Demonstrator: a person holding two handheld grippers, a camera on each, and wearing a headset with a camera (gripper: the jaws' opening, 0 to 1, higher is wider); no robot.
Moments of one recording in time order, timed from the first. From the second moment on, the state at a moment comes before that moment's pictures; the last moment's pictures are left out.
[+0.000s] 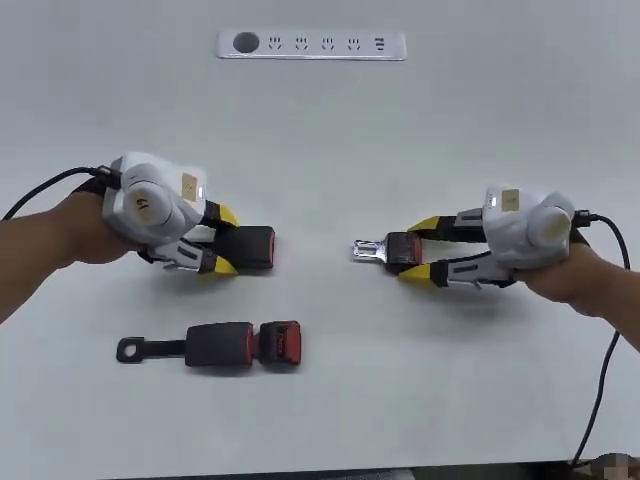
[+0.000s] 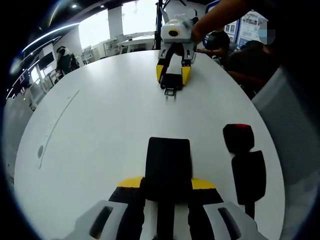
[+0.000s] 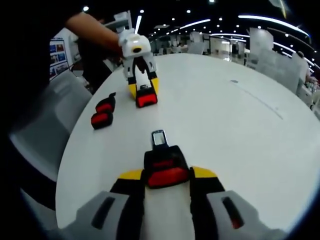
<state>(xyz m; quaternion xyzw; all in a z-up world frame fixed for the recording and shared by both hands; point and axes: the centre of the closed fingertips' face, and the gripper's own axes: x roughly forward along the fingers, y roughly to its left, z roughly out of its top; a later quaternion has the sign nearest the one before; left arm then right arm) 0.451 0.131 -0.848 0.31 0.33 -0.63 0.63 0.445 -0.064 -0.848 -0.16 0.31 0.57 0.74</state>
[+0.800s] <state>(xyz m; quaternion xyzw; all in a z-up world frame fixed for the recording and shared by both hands) 0.449 0.131 -0.852 0.30 0.34 -0.62 0.64 0.441 -0.002 -0.848 -0.14 0.29 0.59 0.74</state>
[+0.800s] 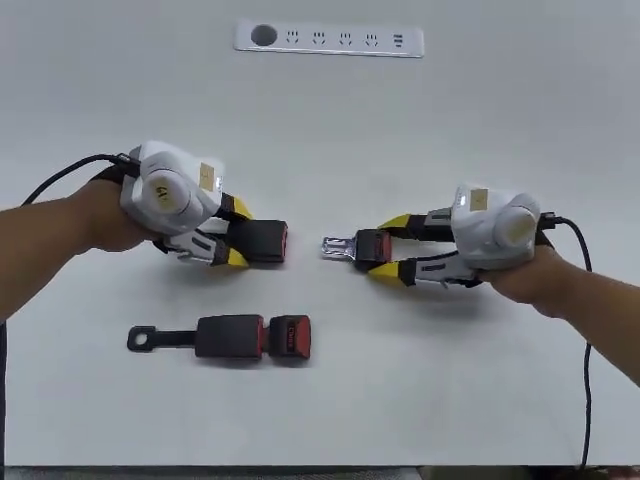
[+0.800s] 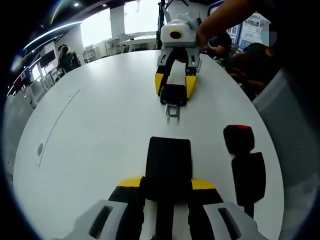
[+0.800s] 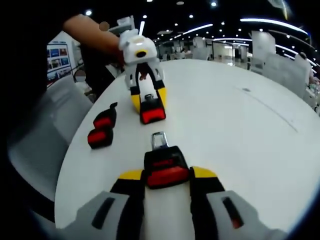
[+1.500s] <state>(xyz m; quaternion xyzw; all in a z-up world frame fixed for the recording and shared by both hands) 0.448 0.130 -0.852 0.31 0.34 -0.62 0.63 0.446 0.041 -0.850 -0.14 0.28 0.61 0.73</state>
